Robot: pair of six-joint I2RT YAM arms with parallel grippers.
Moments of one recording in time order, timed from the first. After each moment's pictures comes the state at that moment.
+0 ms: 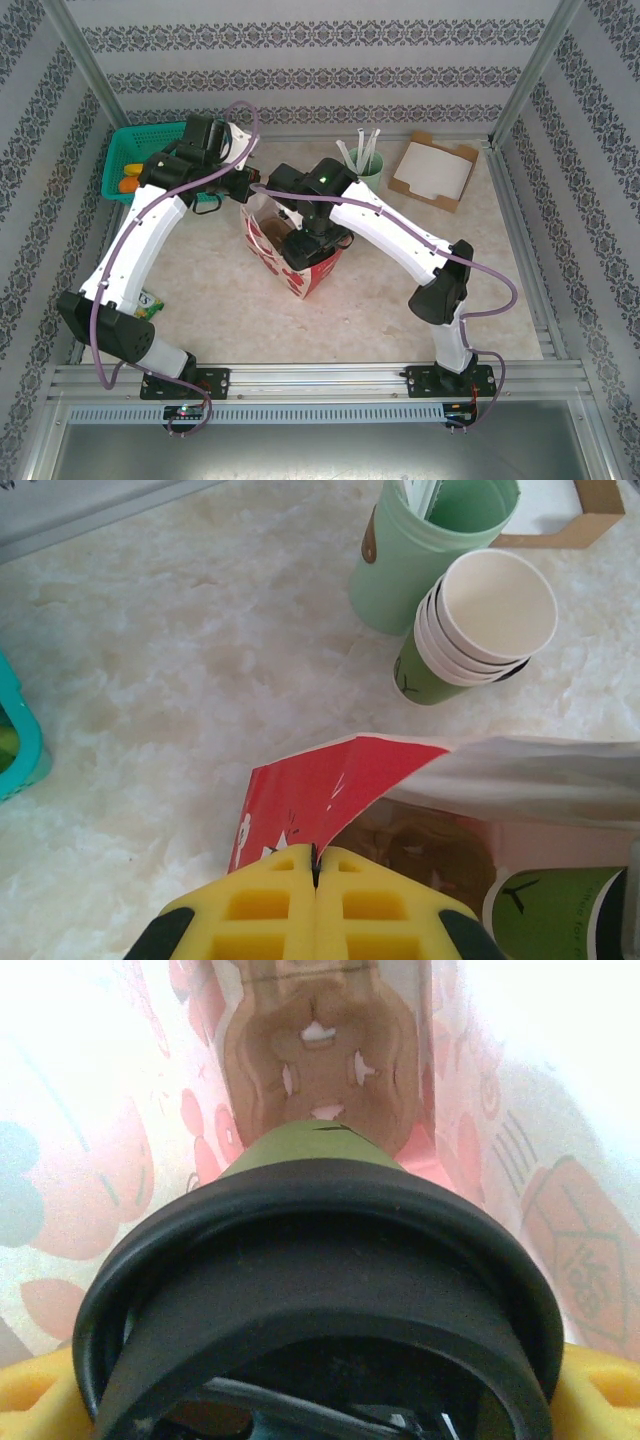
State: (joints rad) left arm -0.29 1.51 1.69 -1.04 0.23 0.07; right arm 0.92 2.01 2.23 -1.69 -0.01 0.28
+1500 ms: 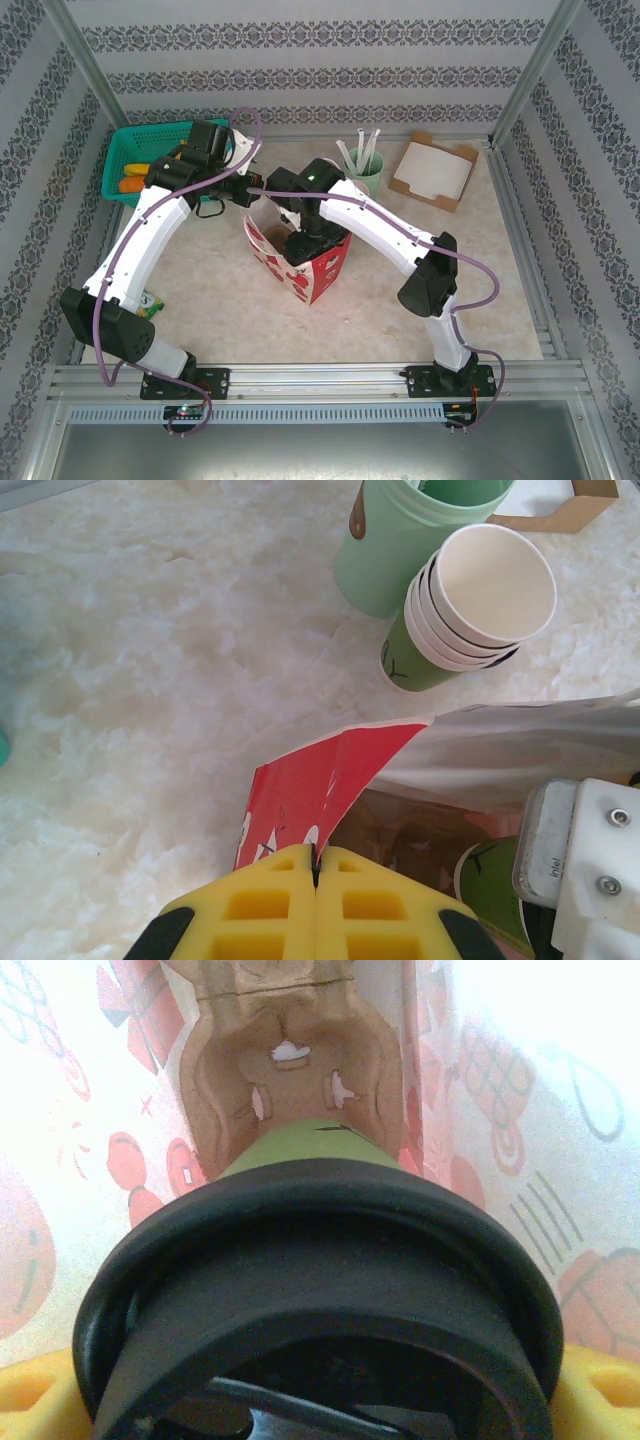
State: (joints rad) left arm -0.29 1.51 1.64 -1.00 0.27 0.04; right arm 0.88 2.09 2.21 -1.70 -0.01 0.24
